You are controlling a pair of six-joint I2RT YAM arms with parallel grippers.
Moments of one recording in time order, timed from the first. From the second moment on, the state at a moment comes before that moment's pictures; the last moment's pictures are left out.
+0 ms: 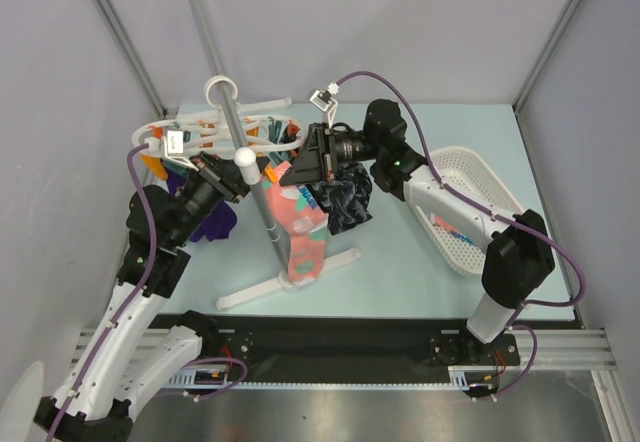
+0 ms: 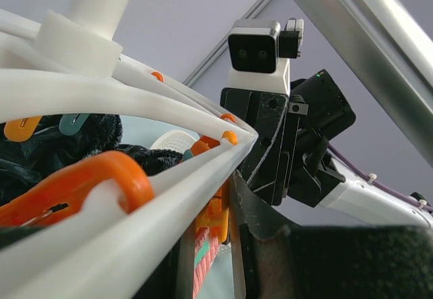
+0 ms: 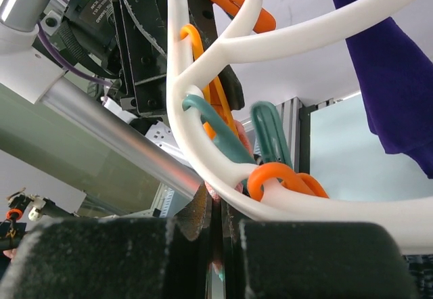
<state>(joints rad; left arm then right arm) -0.38 0.71 0.88 0.01 0.25 -0.81 0.69 1.69 1.46 0.40 -1.11 0.84</state>
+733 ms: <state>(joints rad) -0.38 0.64 0.87 -0.19 0.19 -0.80 0.70 1.71 1.49 0.26 -1.02 0.74</state>
